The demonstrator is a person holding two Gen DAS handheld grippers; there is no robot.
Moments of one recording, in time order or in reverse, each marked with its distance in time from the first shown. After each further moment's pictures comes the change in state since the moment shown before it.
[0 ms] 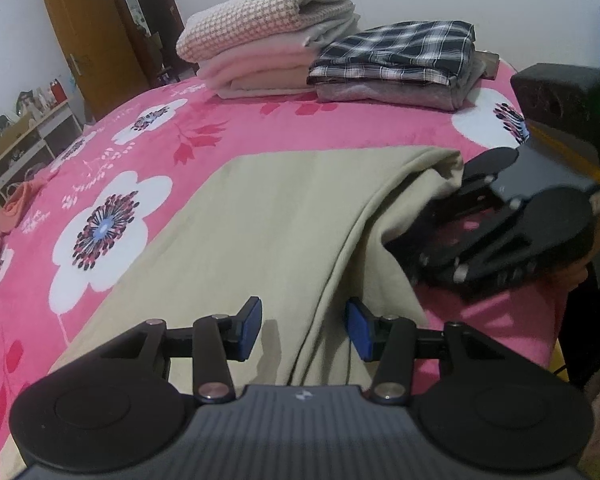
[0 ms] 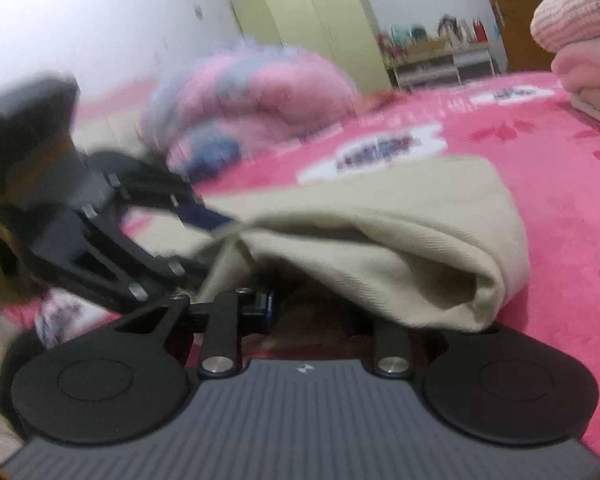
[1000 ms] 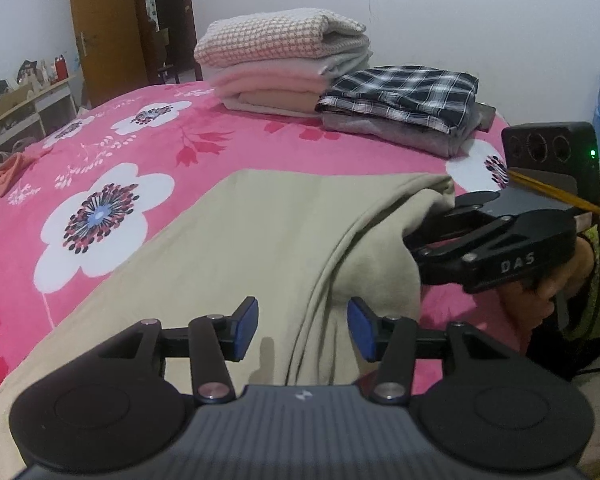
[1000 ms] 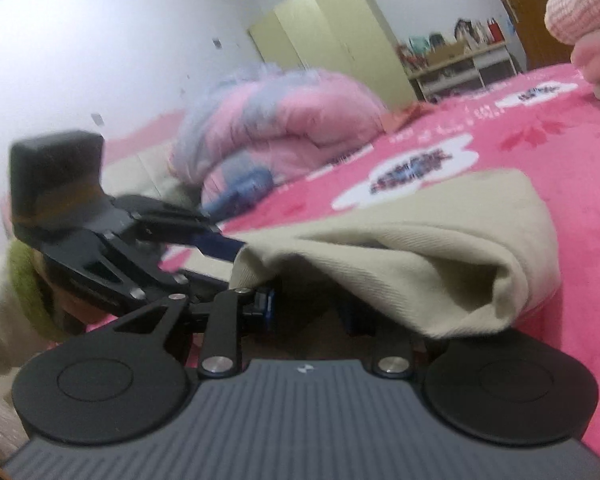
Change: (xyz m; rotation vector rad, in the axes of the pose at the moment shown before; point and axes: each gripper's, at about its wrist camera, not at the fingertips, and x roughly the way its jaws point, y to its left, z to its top) left arm -0.016 0.029 -0.006 -0.132 -0.060 -0.101; right arm -0.007 -0.012 0.009 0.123 -0.132 0.178
